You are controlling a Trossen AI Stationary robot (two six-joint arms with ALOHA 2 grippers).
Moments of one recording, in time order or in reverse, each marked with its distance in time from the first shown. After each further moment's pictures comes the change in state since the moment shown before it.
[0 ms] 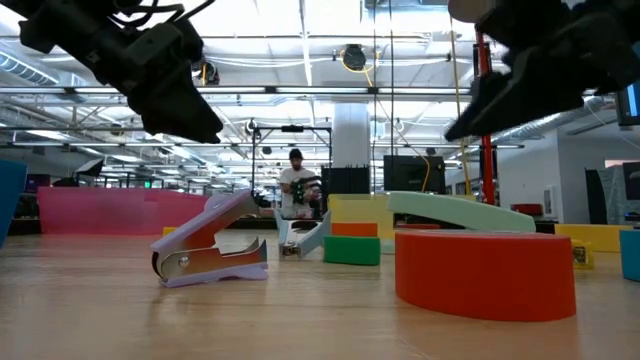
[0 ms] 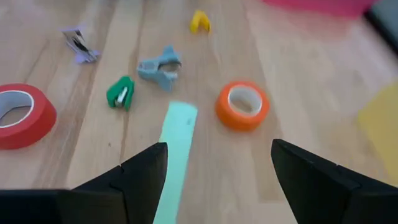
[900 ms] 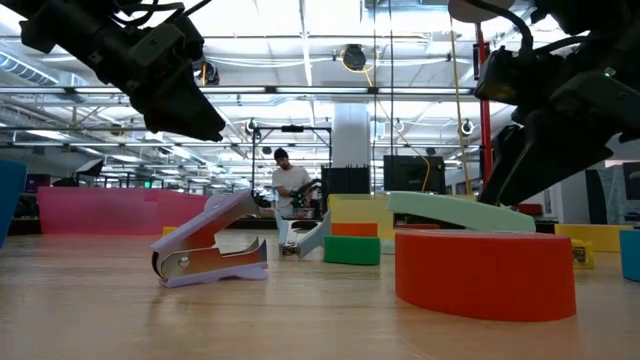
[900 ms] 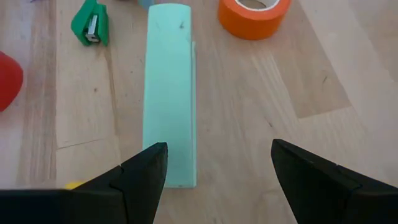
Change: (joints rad) left arm 0.001 0.000 0.000 0.011 -0.019 0.023; right arm -0.001 0.138 0.000 -0.111 -0.089 0.328
